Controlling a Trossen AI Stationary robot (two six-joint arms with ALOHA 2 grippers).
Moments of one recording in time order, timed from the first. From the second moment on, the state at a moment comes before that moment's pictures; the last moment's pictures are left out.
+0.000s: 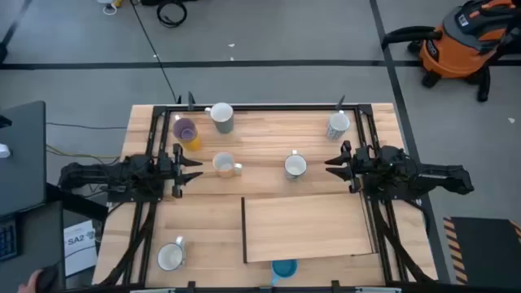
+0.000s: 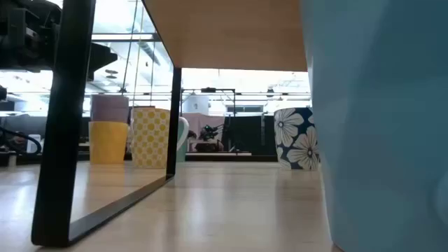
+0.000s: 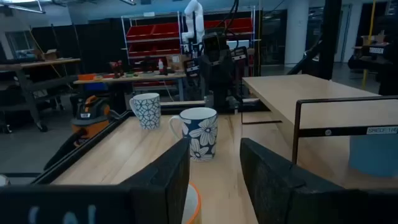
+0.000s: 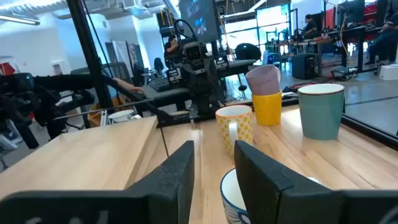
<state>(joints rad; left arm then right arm) -0.03 0.00 0.01 0.07 -0.14 0.06 -0.14 0.00 0.01 0.08 -0.14 0.17</state>
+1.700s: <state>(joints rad) -0.03 0.01 0.01 0.08 -0.14 0.06 -0.14 0.00 0.01 0.08 -0.14 0.17</state>
